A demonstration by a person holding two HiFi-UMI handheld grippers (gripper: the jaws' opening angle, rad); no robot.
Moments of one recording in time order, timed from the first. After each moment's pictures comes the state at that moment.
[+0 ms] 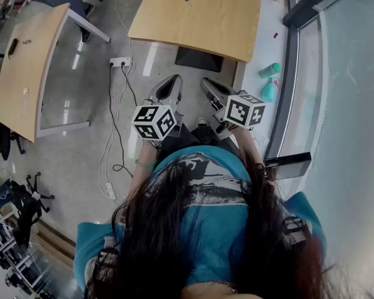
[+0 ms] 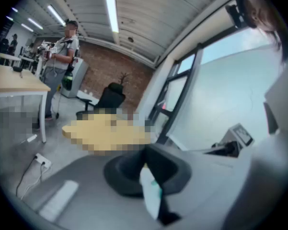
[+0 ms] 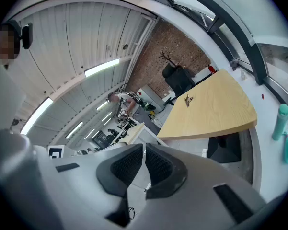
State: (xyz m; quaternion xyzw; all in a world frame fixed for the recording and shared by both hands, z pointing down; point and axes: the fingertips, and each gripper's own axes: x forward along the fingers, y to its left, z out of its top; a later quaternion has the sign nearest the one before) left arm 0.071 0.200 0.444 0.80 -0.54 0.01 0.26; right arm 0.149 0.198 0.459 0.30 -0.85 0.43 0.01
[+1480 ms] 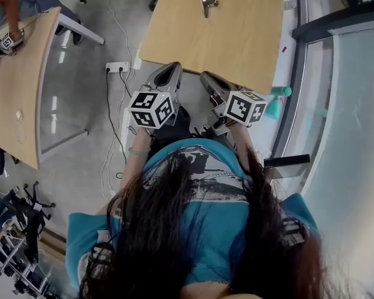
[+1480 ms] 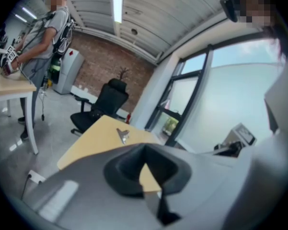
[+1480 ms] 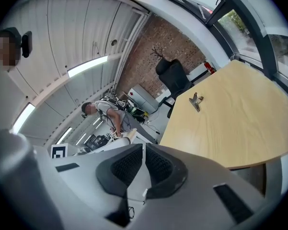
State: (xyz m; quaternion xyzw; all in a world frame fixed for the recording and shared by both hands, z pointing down) left arm -0.064 -0.012 0.461 0.82 -0.50 0.02 0.27; right arm 0.015 0.005 0.476 0.33 -0.82 0.46 0.01
